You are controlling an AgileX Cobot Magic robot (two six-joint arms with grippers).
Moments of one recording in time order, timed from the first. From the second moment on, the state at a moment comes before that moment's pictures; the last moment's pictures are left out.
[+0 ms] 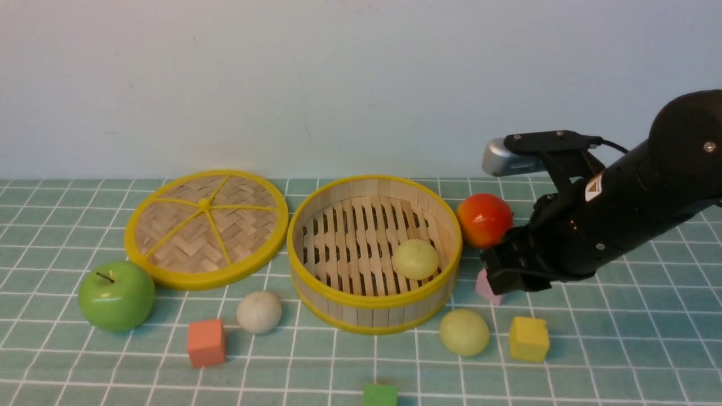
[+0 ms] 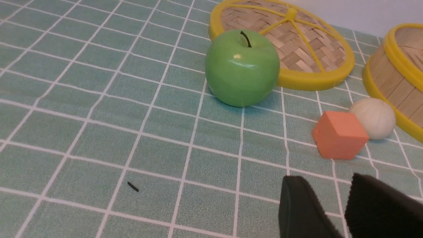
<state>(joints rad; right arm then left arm) 0.40 1.53 -1.14 0.30 0.78 -0.06 0.04 0.00 0.03 -0.09 0.35 -0.17</state>
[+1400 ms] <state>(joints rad) 0.44 1.75 -1.14 0.26 0.65 -0.06 0.04 0.00 0.03 -0.09 0.35 -0.17</state>
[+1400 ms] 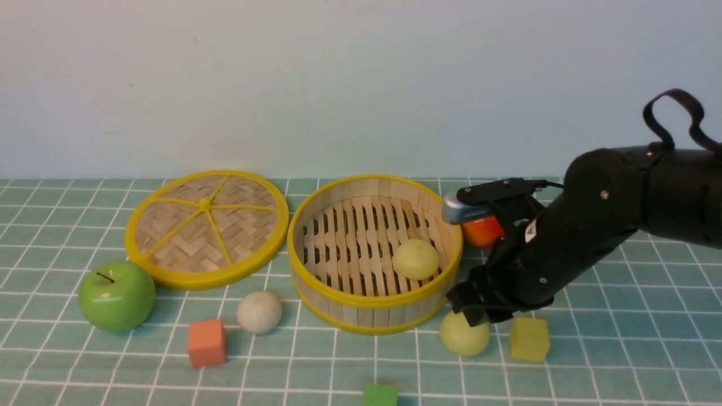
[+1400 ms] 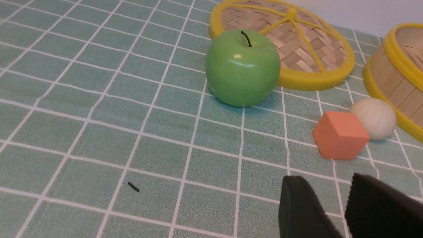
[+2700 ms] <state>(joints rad) 0.44 1.85 -1.15 0.27 0.61 -0.06 0.04 0.00 0.03 -0.09 0.35 -0.17</state>
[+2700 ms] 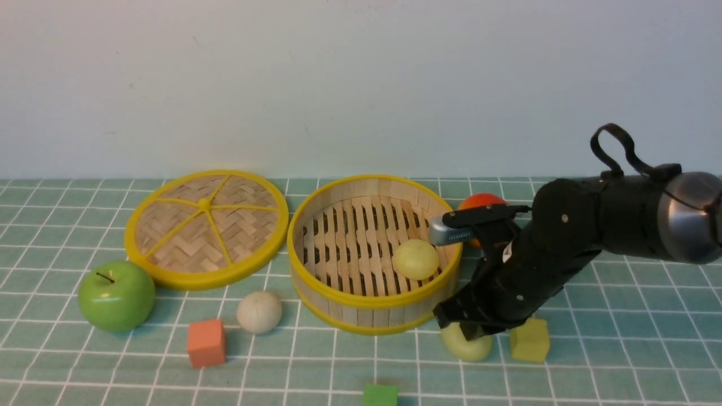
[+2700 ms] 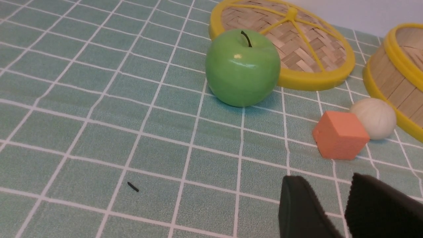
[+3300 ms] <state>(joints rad) 0.47 1.79 -1.50 0.46 0.83 -0.21 0.04 0.00 0.03 -0.09 0.35 -0.17</state>
